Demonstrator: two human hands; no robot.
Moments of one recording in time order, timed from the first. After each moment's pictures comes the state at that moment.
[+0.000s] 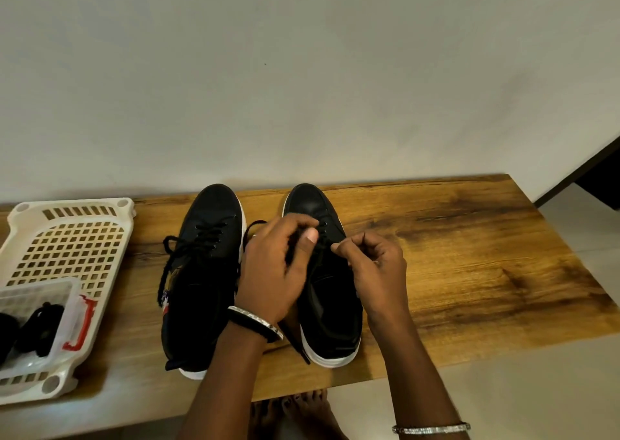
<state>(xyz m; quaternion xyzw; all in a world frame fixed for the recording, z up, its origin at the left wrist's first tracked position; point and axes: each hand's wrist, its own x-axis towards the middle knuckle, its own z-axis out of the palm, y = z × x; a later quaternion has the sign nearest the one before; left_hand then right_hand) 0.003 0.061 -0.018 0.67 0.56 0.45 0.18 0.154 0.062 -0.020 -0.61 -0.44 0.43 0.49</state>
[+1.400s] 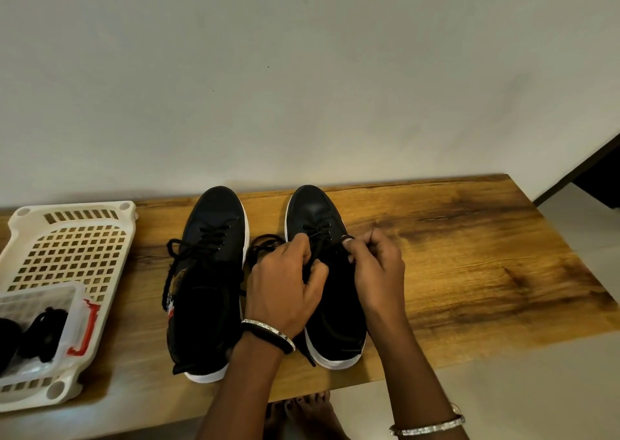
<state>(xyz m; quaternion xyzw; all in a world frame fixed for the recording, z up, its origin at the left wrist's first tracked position) 0.011 0.048 -0.029 0.69 0.63 0.34 0.11 0.146 0.064 -0.026 -0.63 -0.44 0.39 0.52</state>
